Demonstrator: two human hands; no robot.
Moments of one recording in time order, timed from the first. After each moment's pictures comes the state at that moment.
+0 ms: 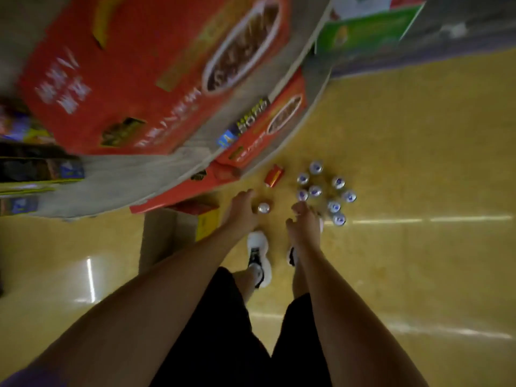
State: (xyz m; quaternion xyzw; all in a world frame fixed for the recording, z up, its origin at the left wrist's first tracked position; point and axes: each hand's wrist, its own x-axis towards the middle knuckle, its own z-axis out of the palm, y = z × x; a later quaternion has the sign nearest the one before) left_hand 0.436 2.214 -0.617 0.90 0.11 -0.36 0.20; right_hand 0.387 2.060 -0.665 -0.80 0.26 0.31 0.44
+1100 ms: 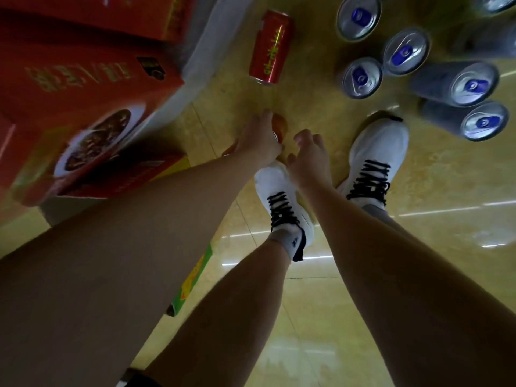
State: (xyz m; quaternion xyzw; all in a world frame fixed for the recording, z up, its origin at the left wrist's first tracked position) left_hand 0.391 2.277 -1.095 0.87 0.04 -0.48 0.09; right_hand 0.312 2.181 -1.102 -0.79 0.29 0.35 0.41
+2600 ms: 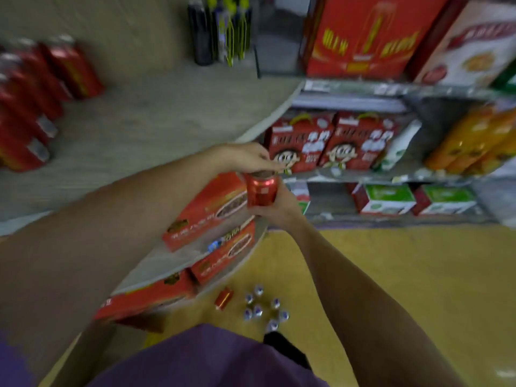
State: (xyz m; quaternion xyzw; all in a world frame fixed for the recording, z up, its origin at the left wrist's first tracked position) left_hand 0.580 2.162 -0.170 0.90 -0.17 -0.26 0.30; right_hand 0.505 2.024 -0.269 -0.87 0.01 0.08 0.49
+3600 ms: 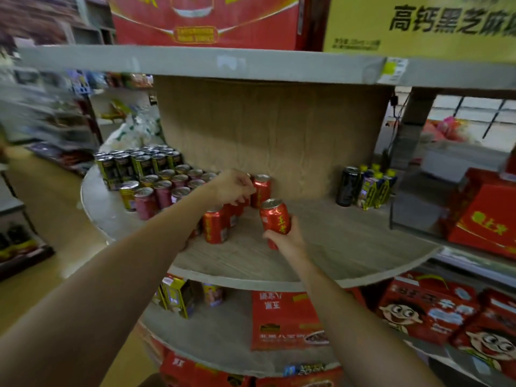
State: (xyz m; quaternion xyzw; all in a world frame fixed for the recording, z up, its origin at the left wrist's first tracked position) left_hand 0.508 2.427 0.004 0.89 0.14 0.12 0.41; right_hand 0.571 2.254 -0.116 -0.77 -0.18 0.14 0.60
